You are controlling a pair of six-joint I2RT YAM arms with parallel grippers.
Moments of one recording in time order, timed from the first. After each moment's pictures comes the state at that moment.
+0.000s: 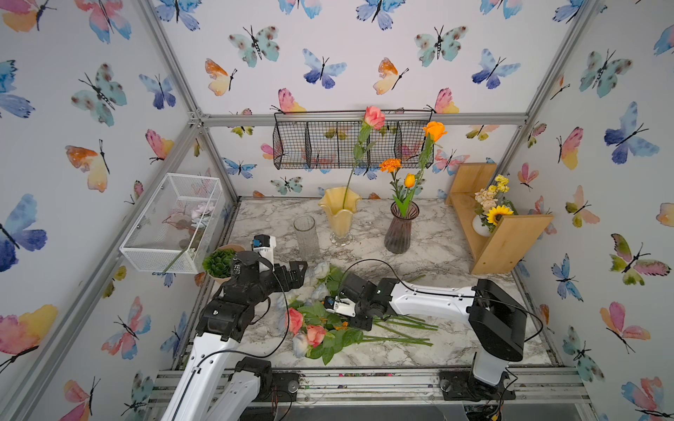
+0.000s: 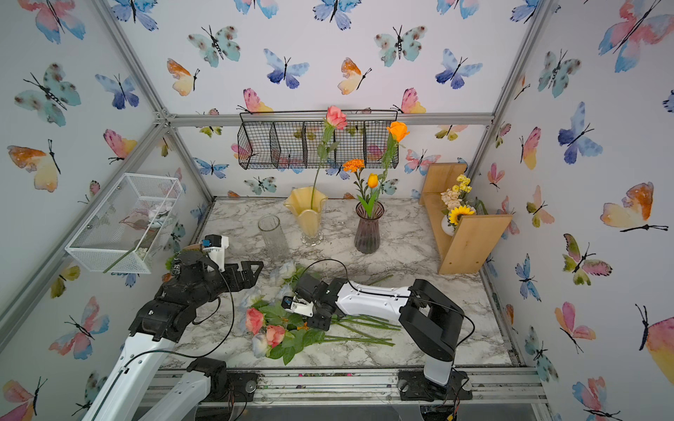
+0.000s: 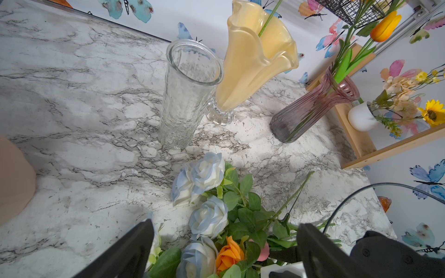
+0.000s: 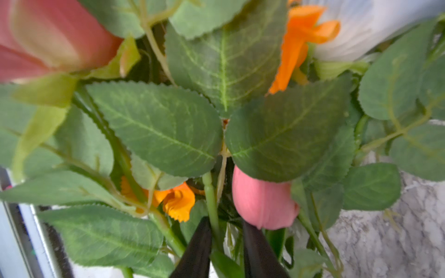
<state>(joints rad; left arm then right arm) -0.22 0.74 0.83 -0.63 0.24 -0.36 1.13 1.79 1.17 -0.58 -0.02 -0.35</state>
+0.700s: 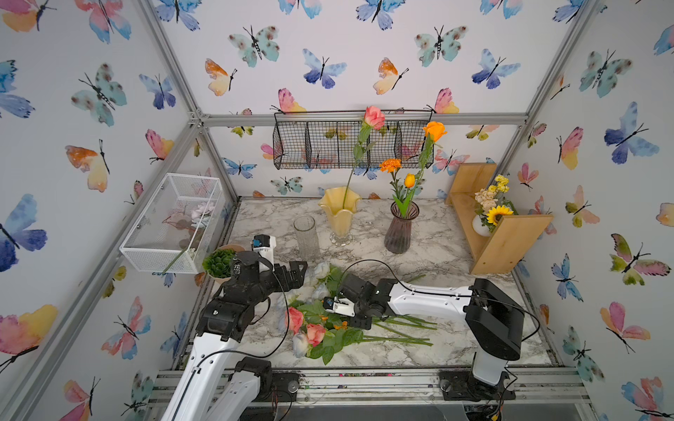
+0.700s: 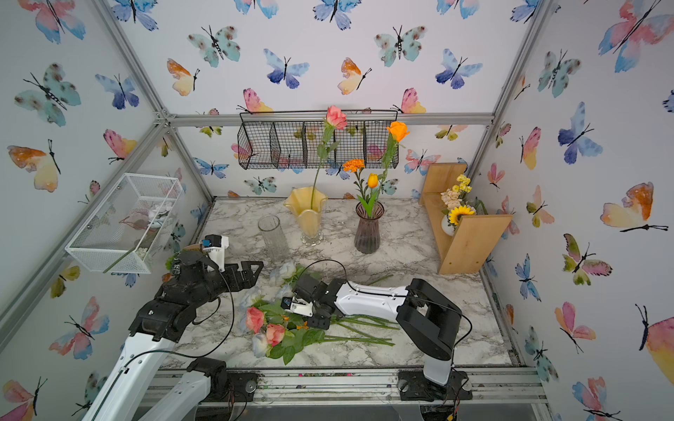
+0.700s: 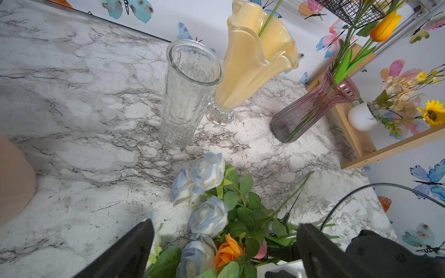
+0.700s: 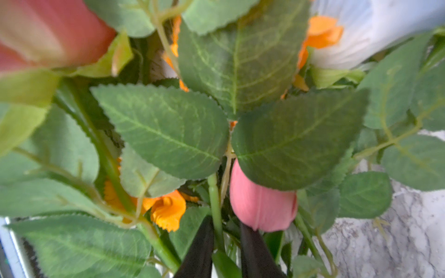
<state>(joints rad) -0.22 0.74 0.83 -0.63 0.24 -0.36 1.13 1.81 1.17 -0.56 0.01 -0.39</state>
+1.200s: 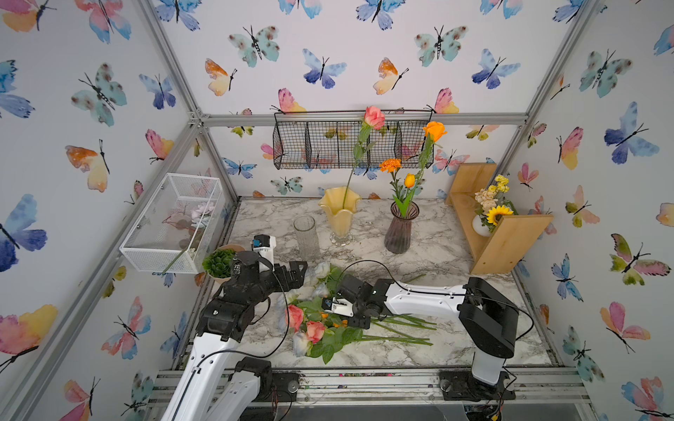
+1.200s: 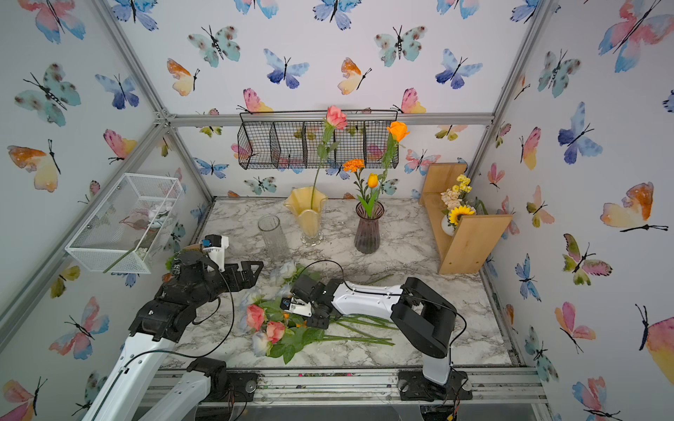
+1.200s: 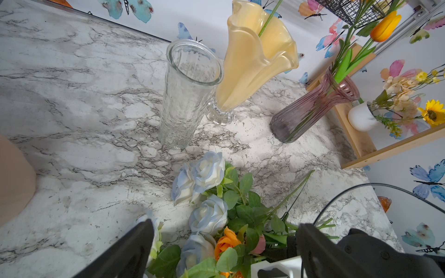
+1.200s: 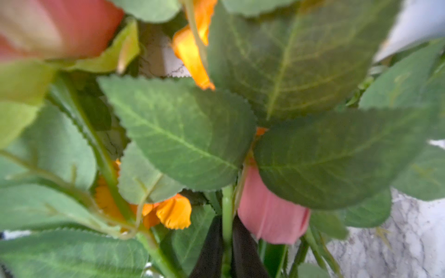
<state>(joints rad) -0.22 0.74 0.83 -0.63 0.24 -0.36 1.13 1.84 1.19 -0.56 0.05 -0.41</state>
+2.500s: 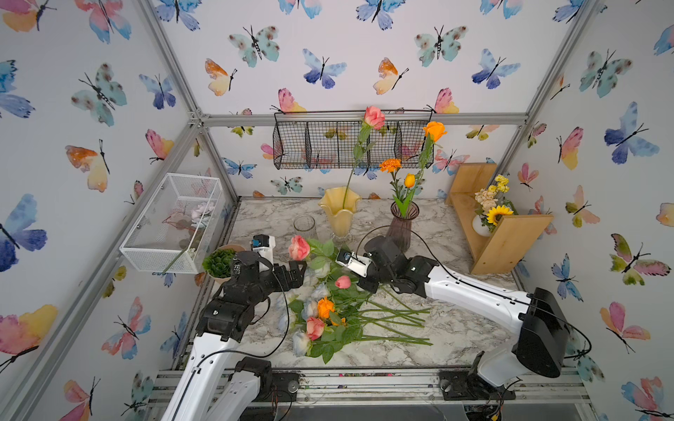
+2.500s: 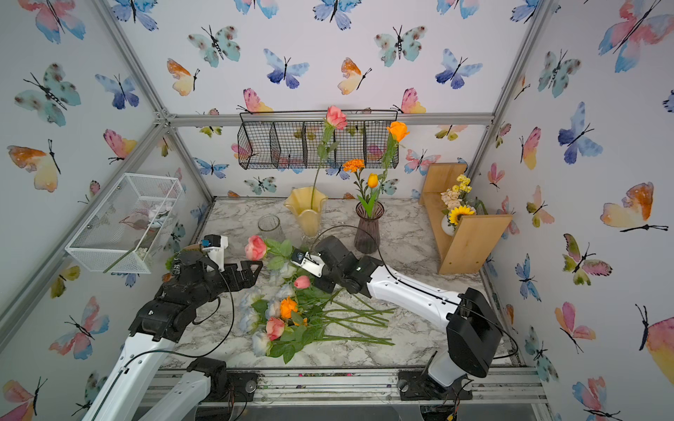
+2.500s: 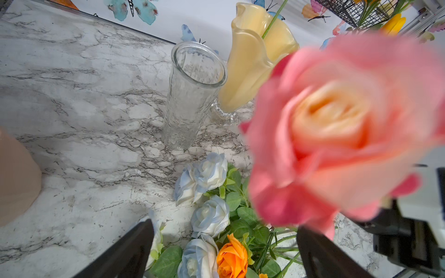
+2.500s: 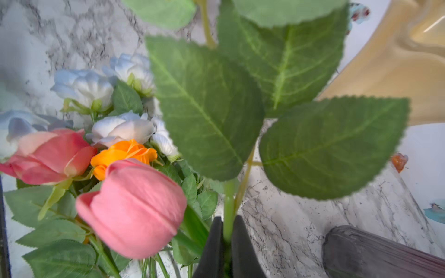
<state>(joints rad) -0.22 0.73 0.83 -0.63 0.22 -0.36 0.92 1.52 1.21 -0.37 -0.07 -0.35</state>
